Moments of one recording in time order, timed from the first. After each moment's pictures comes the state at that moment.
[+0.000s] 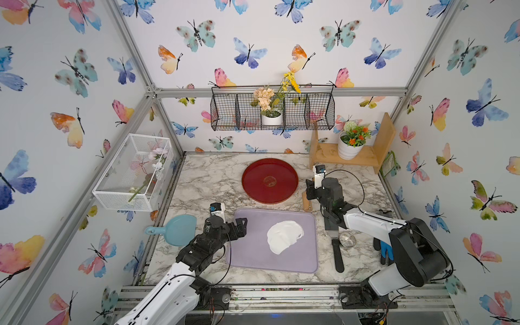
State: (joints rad) left arm -0.49 0.69 0.37 -0.24 -0.03 -0.62; right arm 0.52 1.55 0.79 0.41 0.17 0.14
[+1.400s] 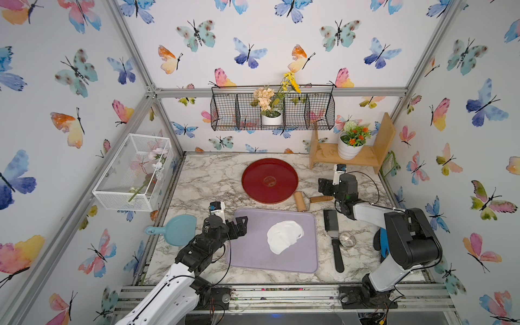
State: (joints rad) left arm -0.49 0.68 0.38 -0.22 -0.02 -0.61; right arm 0.24 1.67 0.80 0.42 0.01 0.26
